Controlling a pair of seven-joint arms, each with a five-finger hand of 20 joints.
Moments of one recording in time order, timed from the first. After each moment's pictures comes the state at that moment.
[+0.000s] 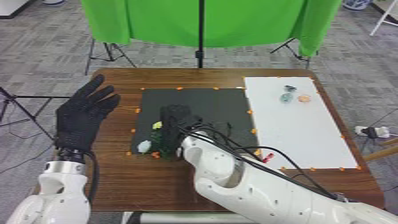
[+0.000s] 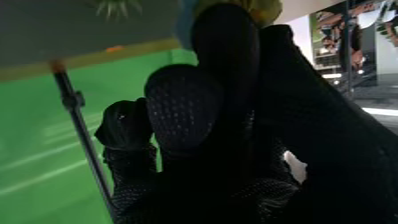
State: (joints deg) left arm 119.1 -63.5 -94.7 -124.3 39.0 7.5 13.3; right arm -57.5 -69.9 19.8 -94.3 -131.5 6.4 35.5
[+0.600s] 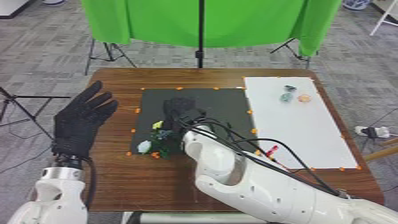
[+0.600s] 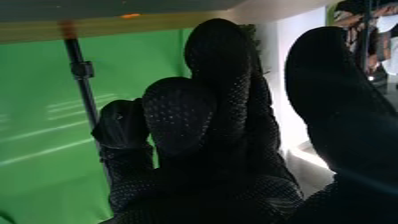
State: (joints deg) left arm 121.9 -63.5 -95.8 -124.7 38.9 7.5 13.8; right arm -56.6 -69.5 21.0 -96.2 -134.5 2.8 39.0
